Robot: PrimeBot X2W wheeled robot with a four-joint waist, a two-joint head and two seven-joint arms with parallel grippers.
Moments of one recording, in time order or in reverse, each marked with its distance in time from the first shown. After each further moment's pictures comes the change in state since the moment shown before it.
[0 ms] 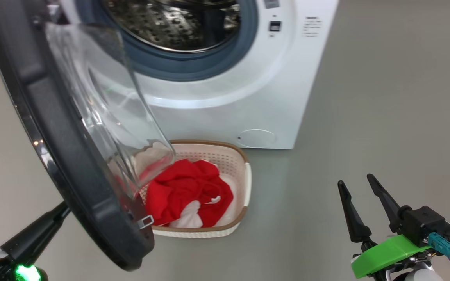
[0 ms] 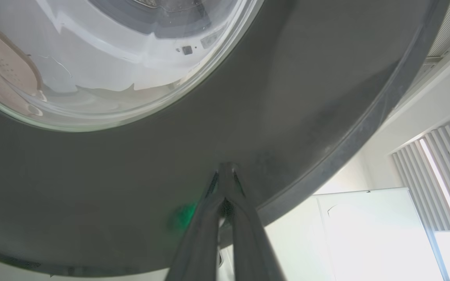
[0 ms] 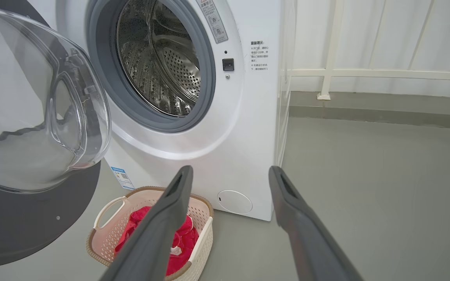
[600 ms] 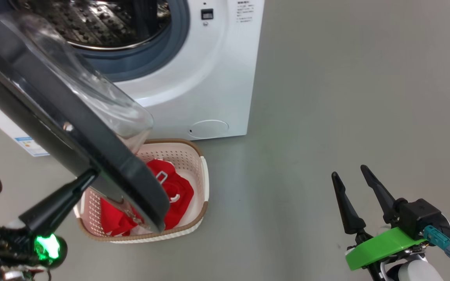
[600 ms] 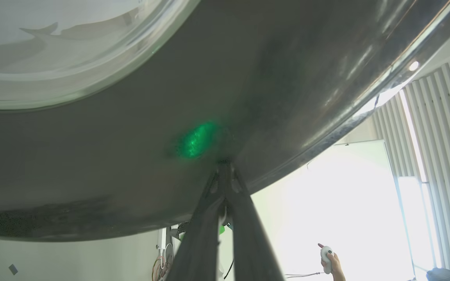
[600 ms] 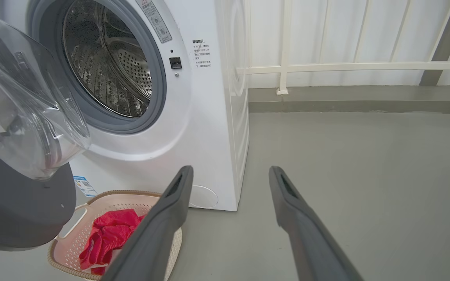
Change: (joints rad) left arm -0.110 -0.031 -0.064 -0.032 0.000 0.023 0.005; right arm -0.036 0.000 0.026 0.024 0.017 0.000 -0.028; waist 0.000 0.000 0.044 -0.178
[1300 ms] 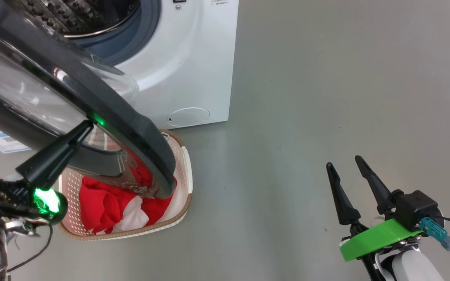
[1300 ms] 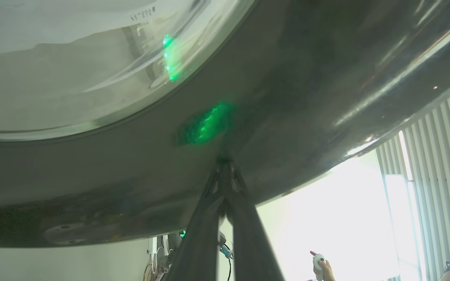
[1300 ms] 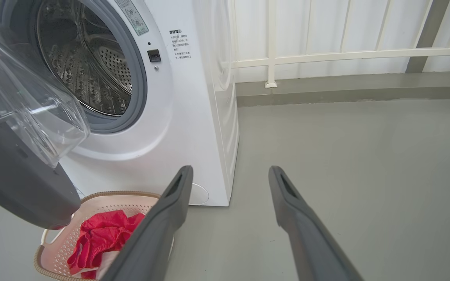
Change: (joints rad) left arm -0.249 -0.026 -0.039 0.164 0.018 -0.005 -0.012; right arm -0.065 0.000 0.031 0.042 0.037 0.000 -0.031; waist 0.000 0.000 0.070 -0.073
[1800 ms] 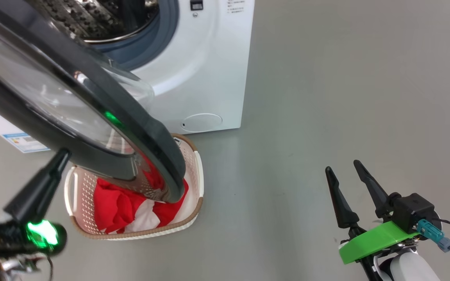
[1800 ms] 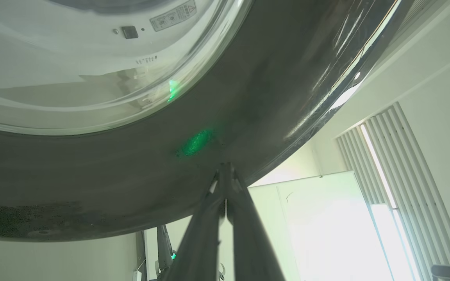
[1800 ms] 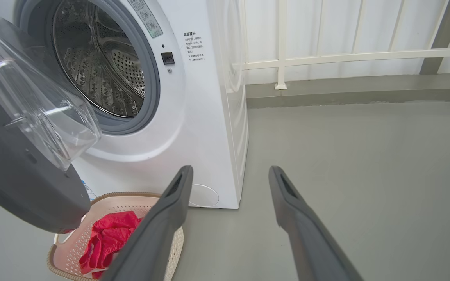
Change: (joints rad) left arm 0.175 -0.084 0.115 -0.069 -0.019 -0.081 -0.059; right arm 0.000 0.000 0.007 0.034 0.007 0.000 -0.013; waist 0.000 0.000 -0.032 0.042
